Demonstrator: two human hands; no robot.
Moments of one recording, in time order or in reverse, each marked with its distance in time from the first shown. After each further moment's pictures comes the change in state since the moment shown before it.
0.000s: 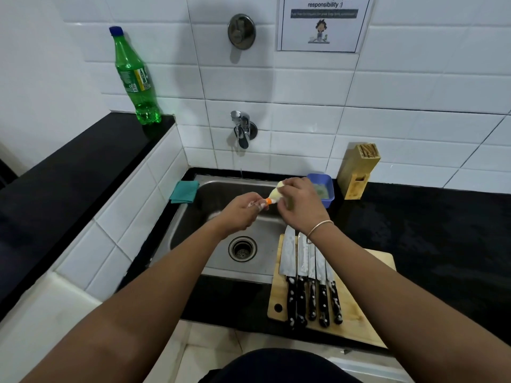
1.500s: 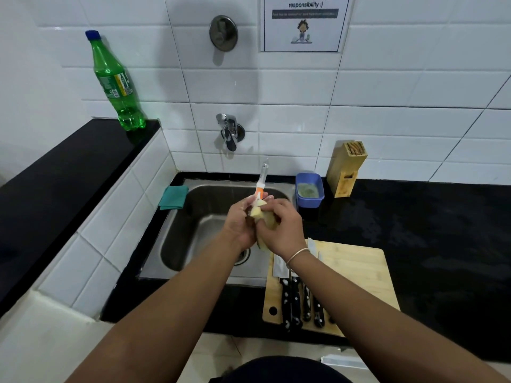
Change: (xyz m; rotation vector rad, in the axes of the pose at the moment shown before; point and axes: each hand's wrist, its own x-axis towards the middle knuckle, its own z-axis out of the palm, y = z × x) left_hand 0.017 0.016 0.047 -1.227 0.102 -0.300; right_hand -0.042 -0.046 0.016 0.464 0.145 0.324
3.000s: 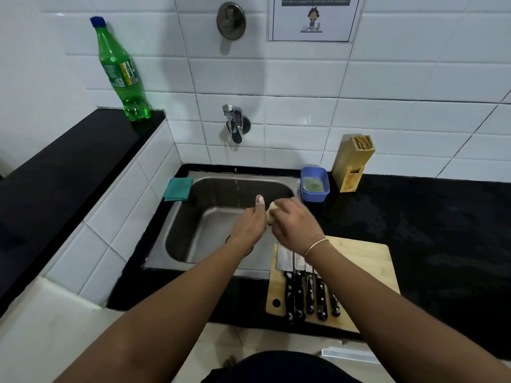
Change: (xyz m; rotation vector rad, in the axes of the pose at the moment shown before) left_hand -0.001 -0.024 -0.021 1.249 0.345 0.171; right_hand 0.008 0.036 -0.025 -0.618 -0.320 -0.466
